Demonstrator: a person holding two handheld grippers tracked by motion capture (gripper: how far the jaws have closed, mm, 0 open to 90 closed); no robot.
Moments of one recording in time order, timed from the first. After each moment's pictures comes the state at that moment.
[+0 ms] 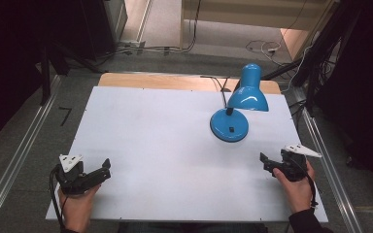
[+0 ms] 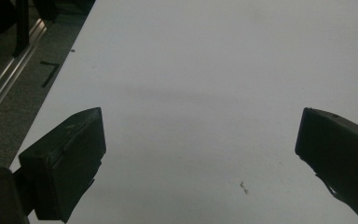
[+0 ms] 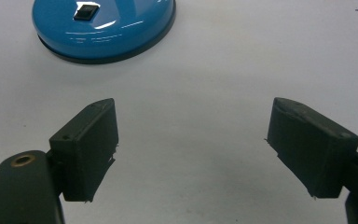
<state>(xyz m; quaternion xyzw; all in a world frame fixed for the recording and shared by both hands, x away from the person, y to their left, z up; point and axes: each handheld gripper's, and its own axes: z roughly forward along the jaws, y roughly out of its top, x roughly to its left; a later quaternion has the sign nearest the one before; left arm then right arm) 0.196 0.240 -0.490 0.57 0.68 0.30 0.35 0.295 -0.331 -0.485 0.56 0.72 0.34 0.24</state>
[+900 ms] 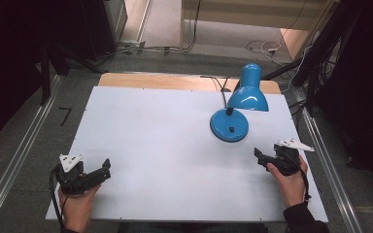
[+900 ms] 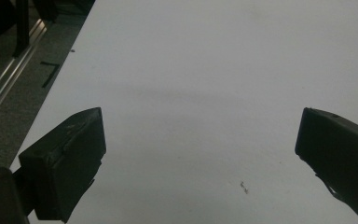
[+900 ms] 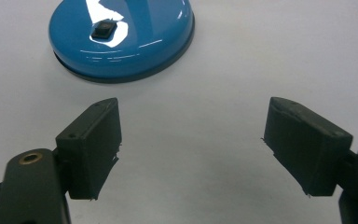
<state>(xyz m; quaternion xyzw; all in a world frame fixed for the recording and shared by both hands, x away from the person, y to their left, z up) 0.196 0.240 -0.490 0.57 0.68 0.30 0.35 0.310 -0.315 -0.484 0.55 0.72 0.36 0.24</state>
